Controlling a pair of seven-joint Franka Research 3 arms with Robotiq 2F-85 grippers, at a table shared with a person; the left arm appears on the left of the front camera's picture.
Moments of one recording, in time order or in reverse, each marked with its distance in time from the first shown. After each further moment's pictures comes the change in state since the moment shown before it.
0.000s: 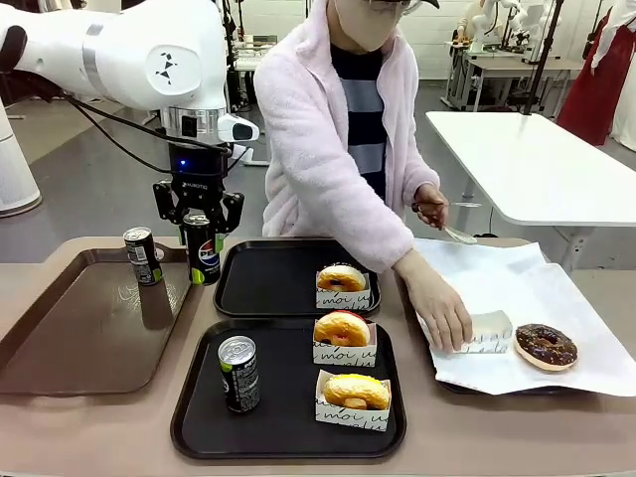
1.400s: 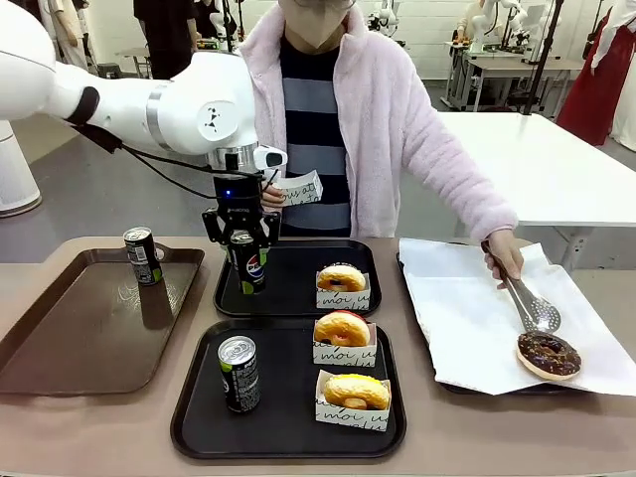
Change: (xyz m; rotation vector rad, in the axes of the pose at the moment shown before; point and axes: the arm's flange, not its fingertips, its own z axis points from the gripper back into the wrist) left arm 0.082 -0.023 -0.069 -0.127 -0.038 0.031; right arm 0.000 0.000 0.000 0.000 0.000 0.000
